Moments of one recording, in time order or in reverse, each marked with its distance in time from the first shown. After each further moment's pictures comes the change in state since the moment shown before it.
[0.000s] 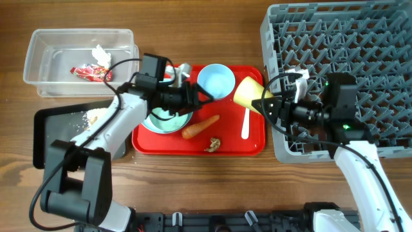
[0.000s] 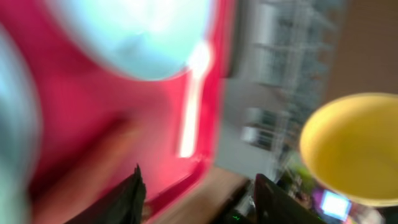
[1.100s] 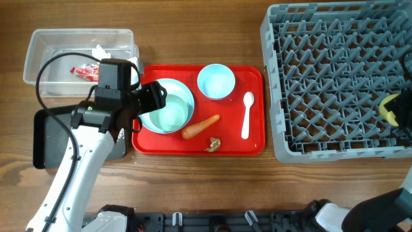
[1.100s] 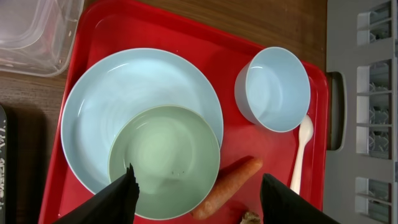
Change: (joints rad) left arm 0.097 -0.401 -0.001 -0.253 -0.585 0.137; right arm -0.742 0.250 0.442 -0.461 0.743 0.130
